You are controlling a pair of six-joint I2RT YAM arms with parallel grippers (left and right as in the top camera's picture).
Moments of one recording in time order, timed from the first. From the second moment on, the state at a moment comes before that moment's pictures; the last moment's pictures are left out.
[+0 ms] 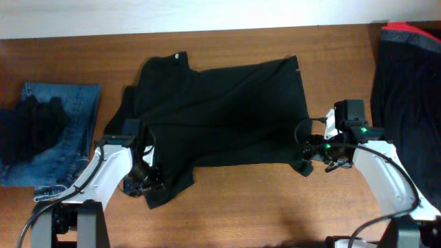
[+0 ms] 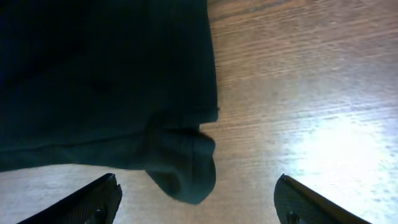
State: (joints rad) left arm -0.08 1.58 0.84 -0.97 0.14 -0.21; right arm -0.08 1.44 0.88 -0.80 -0.12 0.16
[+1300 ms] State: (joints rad) left arm -0.08 1.57 0.75 -0.78 0.04 -0.45; right arm -0.08 1.48 0.88 -0.78 -0.13 0.16
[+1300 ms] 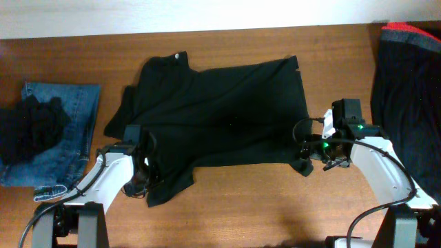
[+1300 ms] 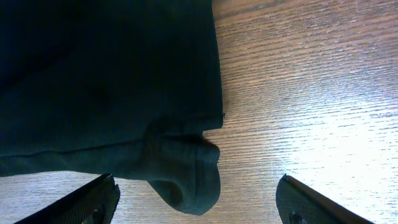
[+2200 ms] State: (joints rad) left arm -0.08 1.41 0.78 -0.78 0.05 -0.43; right arm -0.08 1.64 0.88 -0.76 -0.21 0.15
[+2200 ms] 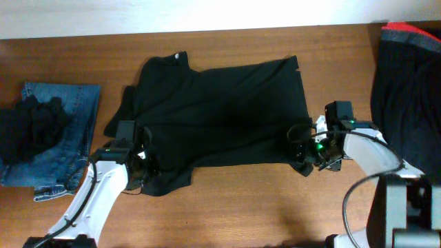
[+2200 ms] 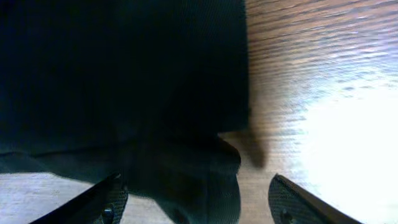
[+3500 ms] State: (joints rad) left arm 0.11 1.37 0.95 -0.74 0.23 -0.36; right arm -0.08 1.35 0.87 -0.73 -0.06 0.15
